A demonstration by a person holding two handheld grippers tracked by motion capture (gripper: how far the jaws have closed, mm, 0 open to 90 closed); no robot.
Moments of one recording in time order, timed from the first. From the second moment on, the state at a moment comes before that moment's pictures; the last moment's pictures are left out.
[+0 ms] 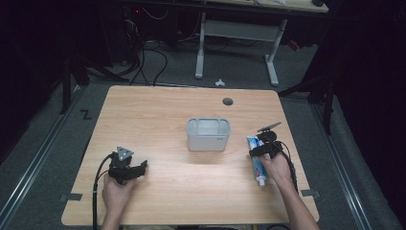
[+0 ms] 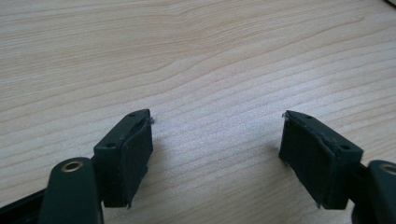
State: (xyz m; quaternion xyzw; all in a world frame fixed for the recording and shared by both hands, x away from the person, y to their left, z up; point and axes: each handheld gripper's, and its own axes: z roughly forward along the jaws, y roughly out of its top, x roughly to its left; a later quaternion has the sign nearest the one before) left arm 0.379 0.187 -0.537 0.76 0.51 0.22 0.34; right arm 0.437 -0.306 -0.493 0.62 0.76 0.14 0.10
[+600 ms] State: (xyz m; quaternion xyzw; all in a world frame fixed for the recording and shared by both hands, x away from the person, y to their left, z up) left arm 0.379 0.187 -0.537 0.76 0.51 0.22 0.34; right arm 0.439 -0.302 -0.494 0.61 0.78 0.11 0.10
